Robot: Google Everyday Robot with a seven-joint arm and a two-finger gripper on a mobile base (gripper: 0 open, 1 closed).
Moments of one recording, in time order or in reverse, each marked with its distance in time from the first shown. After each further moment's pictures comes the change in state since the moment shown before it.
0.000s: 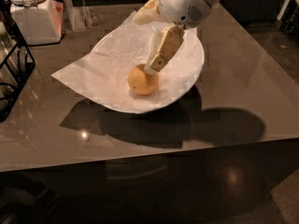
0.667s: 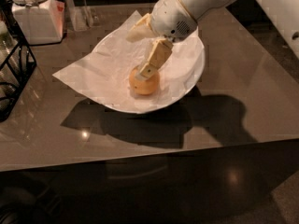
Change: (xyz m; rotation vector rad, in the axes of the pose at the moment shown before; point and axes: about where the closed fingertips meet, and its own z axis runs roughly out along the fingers) arm 0.014 -0.005 0.038 -0.080 -0.073 0.039
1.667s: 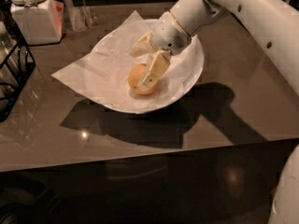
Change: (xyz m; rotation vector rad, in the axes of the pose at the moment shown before) arm 0.038 -0.009 0.034 -0.096 -0.006 0.096
